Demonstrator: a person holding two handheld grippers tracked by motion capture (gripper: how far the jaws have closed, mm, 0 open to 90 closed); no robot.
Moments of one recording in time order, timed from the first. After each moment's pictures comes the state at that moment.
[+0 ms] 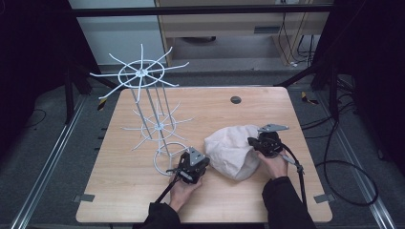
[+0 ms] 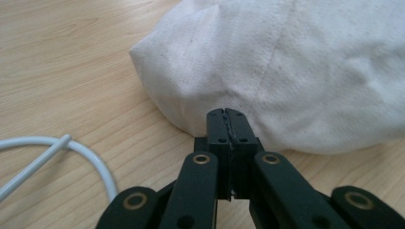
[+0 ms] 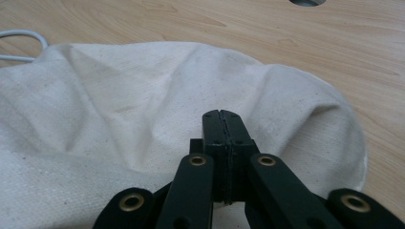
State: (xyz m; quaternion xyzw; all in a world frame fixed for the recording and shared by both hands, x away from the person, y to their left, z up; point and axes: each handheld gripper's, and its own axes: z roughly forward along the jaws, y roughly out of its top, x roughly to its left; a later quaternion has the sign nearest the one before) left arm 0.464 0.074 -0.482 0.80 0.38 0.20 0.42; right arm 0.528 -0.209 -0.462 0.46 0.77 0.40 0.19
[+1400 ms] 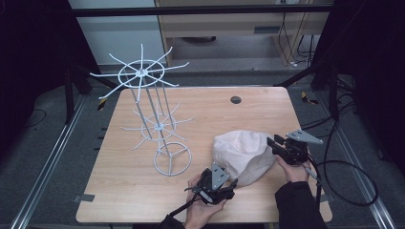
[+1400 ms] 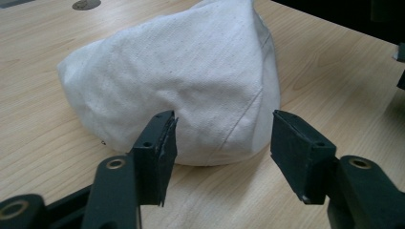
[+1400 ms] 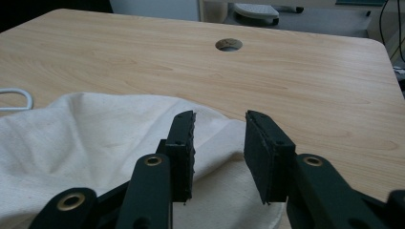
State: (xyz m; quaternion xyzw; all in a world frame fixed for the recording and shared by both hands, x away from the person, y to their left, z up) left arm 0.395 0.016 -0.460 0.81 0.32 0.19 0.45; right arm 0.481 -0.260 -0.439 0.50 0.69 0.45 0.27
